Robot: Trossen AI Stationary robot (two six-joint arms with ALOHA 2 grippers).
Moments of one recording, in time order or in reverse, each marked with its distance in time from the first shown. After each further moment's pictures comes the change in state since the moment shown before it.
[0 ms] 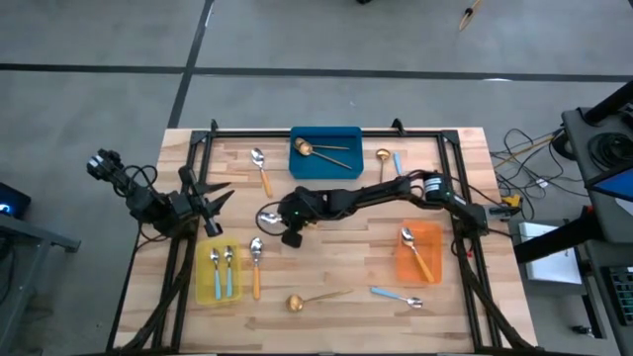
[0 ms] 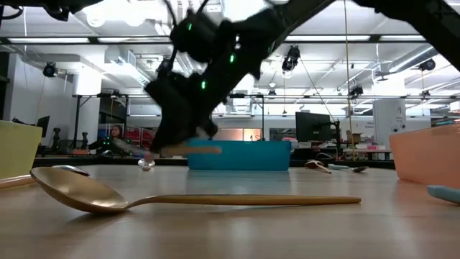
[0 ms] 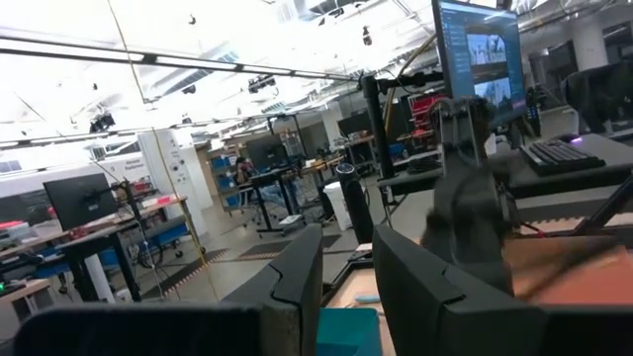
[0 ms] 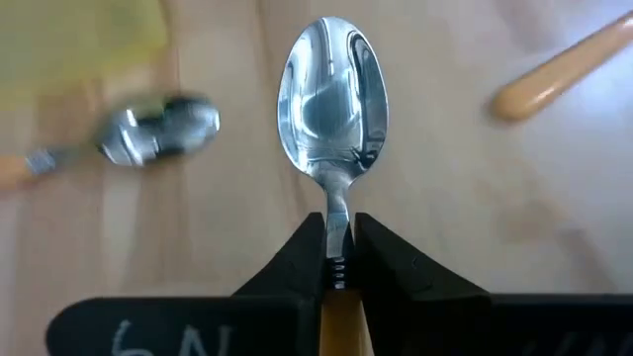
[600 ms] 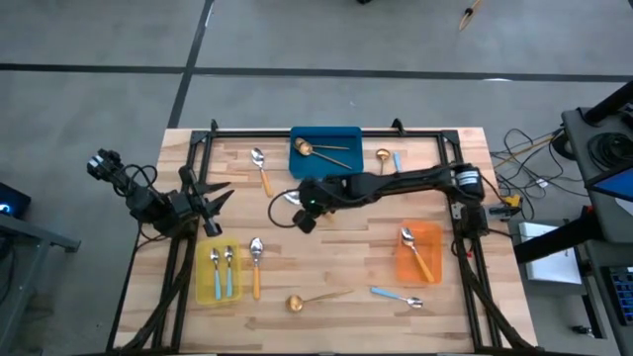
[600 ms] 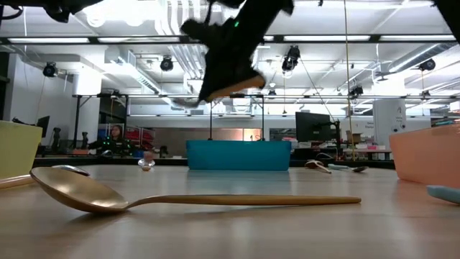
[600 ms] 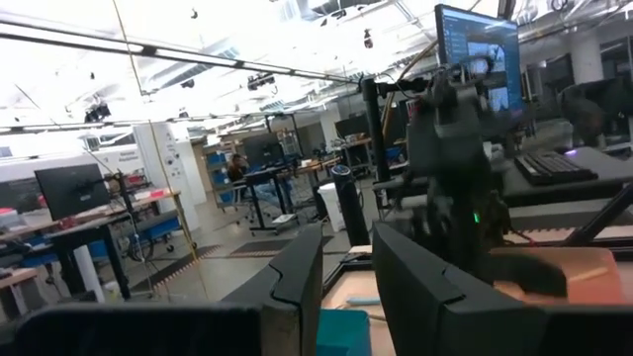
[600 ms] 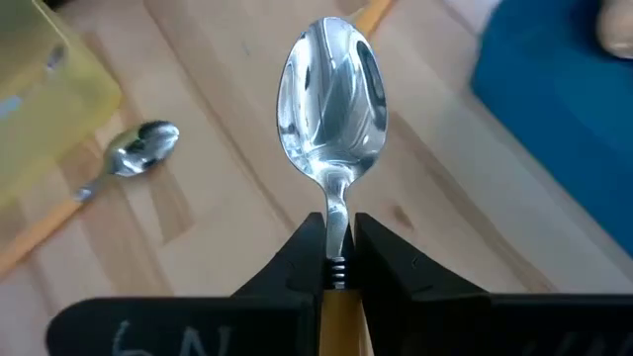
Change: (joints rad) left arm 0.000 -0.002 0.000 0.001 0.000 -0.044; right arm 0.016 -0.279 0.003 -0.446 0.125 0.369
